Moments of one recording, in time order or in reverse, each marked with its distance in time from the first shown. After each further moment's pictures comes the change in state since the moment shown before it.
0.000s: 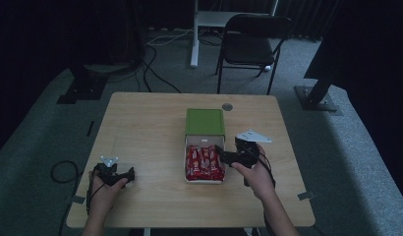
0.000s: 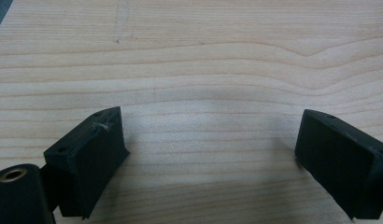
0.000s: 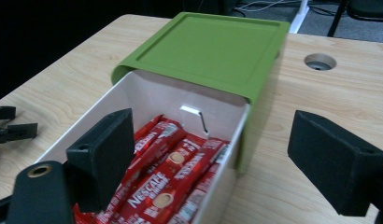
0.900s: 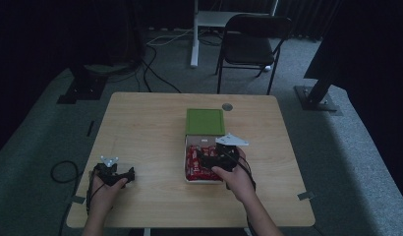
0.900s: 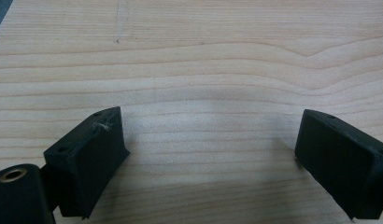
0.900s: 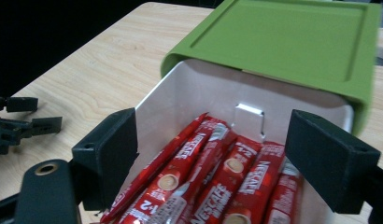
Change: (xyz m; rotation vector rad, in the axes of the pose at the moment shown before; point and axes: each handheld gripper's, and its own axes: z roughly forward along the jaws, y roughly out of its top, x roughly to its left) left arm 0.000 0.000 0.000 0.002 0.000 0.002; right arm 0.045 -0.006 0.031 0.029 0.039 -0.020
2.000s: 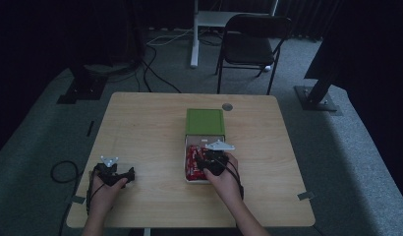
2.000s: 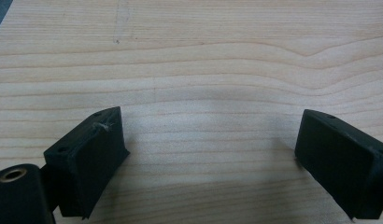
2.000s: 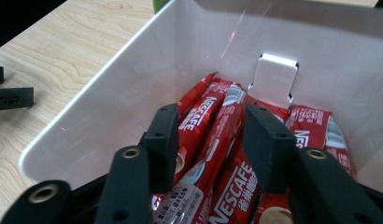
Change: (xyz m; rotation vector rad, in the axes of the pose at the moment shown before) left arm 0.000 0.000 0.000 0.000 0.000 0.000; right arm 0.010 -0.027 0.038 0.105 -0.036 0.018
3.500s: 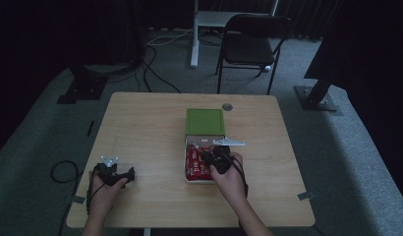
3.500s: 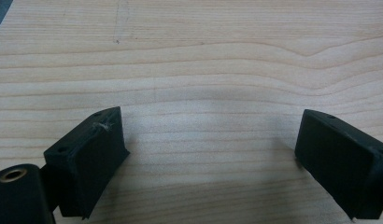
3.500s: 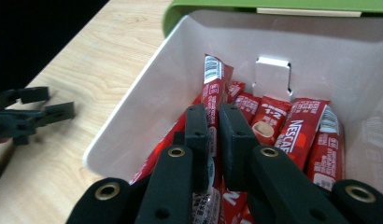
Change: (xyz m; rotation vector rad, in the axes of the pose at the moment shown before) left arm 0.000 0.000 0.000 -0.001 0.001 -0.001; right arm -0.007 0.014 -0.029 0.025 0.082 0.117
